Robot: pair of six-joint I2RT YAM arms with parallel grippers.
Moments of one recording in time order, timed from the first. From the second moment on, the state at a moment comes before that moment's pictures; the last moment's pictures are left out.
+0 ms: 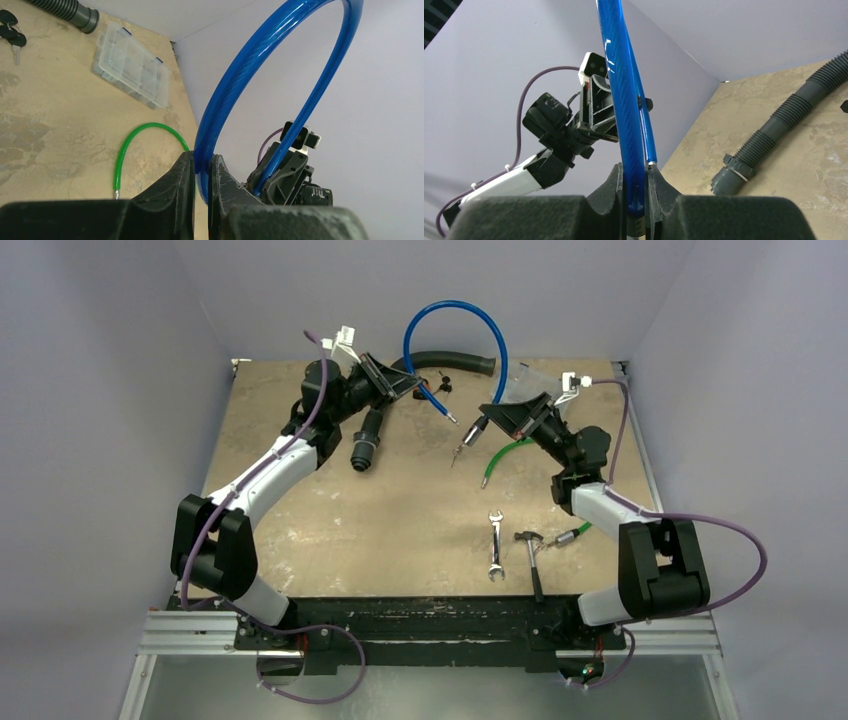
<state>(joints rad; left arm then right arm) -0.37 1.56 1.22 0.32 0.39 -1.05 0.15 1.44 0.70 1.15 -0.67 1.20</state>
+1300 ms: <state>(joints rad) -0.41 1.56 1.20 0.38 0.41 -1.10 0.19 1.47 0.70 1.10 -0.58 1.21</state>
